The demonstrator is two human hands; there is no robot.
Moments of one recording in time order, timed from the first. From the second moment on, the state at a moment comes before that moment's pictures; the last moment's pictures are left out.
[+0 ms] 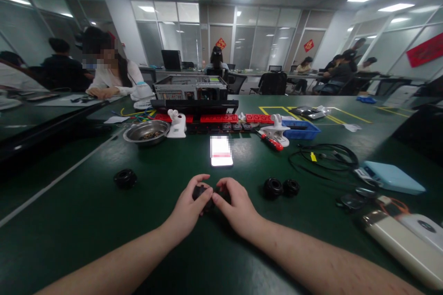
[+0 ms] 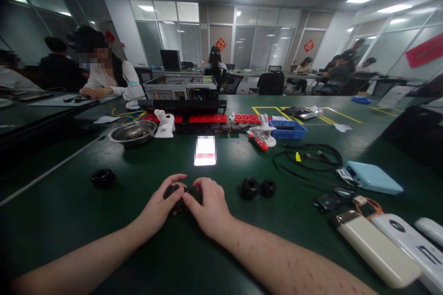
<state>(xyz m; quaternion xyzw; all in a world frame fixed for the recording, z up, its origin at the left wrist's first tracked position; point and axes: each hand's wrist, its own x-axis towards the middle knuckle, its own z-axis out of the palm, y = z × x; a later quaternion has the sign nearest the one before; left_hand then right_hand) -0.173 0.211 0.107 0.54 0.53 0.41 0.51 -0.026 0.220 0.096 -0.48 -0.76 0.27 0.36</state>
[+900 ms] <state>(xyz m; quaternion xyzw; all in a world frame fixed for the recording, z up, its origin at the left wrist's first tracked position) -0.174 0.211 0.111 0.49 0.53 0.41 0.56 -0.024 0.209 0.108 -0.39 -0.80 0.25 0.39</state>
